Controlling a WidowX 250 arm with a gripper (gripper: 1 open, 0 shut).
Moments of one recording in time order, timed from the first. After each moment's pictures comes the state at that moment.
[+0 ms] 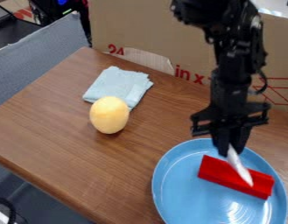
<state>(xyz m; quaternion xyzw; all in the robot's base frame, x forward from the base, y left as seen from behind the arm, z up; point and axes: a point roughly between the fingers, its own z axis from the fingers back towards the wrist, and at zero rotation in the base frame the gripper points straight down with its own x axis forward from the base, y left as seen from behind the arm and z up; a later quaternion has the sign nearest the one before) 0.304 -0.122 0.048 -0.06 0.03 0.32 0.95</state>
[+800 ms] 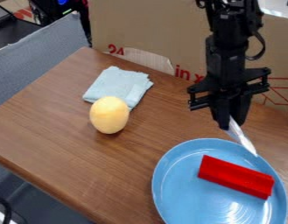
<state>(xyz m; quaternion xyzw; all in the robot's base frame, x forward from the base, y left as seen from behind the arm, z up) 0.307 -0.110 0.094 -0.10 0.00 0.34 0.94</state>
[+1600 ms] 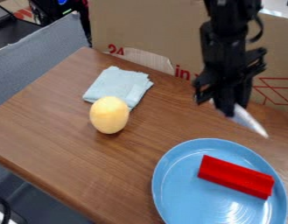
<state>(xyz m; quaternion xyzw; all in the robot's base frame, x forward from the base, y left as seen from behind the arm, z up) 0.316 -0.100 0.091 -0.11 -0.04 0.50 0.86</state>
